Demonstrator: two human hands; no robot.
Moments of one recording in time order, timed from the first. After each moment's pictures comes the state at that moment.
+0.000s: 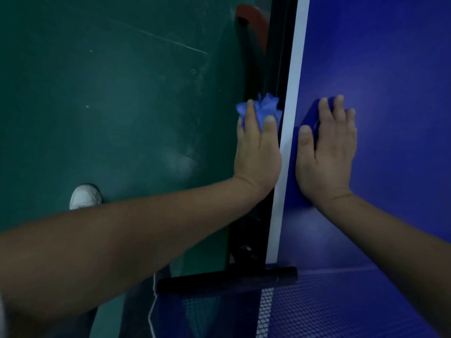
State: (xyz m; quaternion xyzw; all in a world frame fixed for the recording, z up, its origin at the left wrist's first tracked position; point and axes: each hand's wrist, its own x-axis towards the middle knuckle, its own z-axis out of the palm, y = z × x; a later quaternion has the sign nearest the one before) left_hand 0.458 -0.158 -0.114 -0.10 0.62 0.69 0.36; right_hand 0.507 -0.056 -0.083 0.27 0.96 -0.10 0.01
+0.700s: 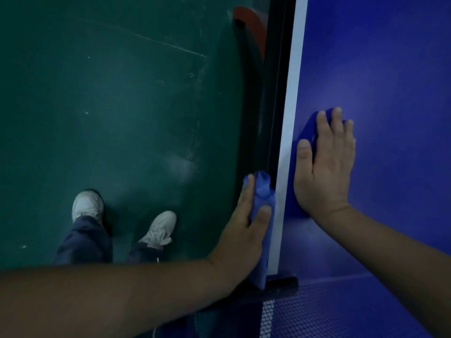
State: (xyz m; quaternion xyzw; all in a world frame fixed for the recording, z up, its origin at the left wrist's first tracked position) left_hand 0.536 -0.229 -0.114 -0.02 0.55 0.72 0.43; right_hand 0.507 -0.054 -0.089 0.27 0.96 -0.08 0.01
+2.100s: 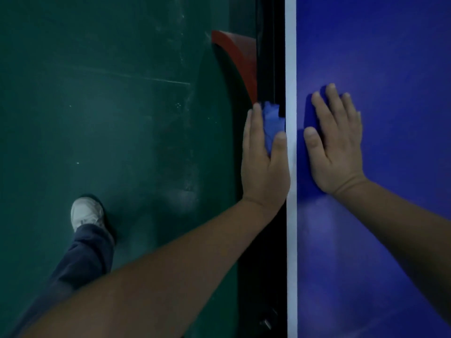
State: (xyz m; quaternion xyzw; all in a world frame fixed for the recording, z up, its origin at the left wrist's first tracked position) left_hand 0.326 -0.101 -0.134 -0.01 0.64 0.72 0.27; right_hand 0.362 0.033 -0.085 0.21 0.97 -0.06 0.04
